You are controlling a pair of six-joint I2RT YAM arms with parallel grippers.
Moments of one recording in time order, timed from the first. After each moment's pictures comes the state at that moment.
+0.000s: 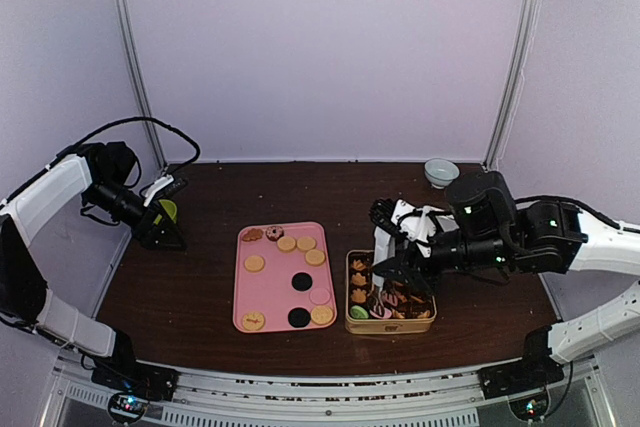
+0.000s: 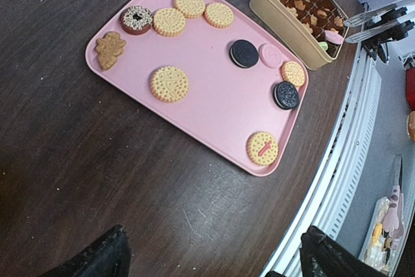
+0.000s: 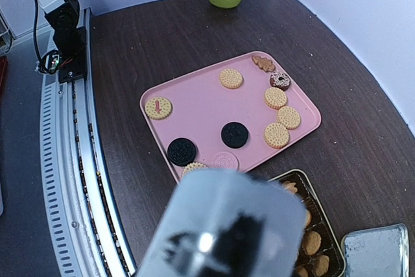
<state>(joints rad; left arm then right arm) -0.01 1.37 1.19 -1.26 0.69 0.78 1.14 1.09 1.00 -0.50 0.04 -0.08</state>
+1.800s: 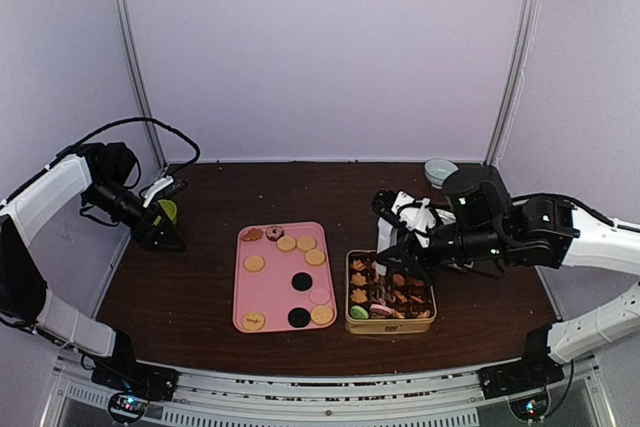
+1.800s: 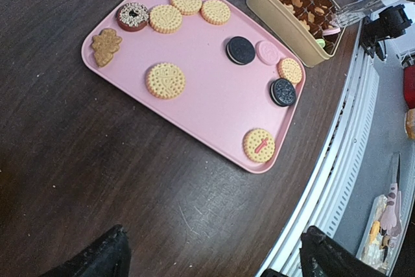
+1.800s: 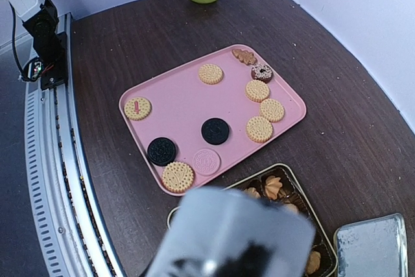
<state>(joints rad) -0.01 1.36 1.19 -1.28 0.69 0.79 1.07 1.11 0.99 -0.48 0.01 -0.08</state>
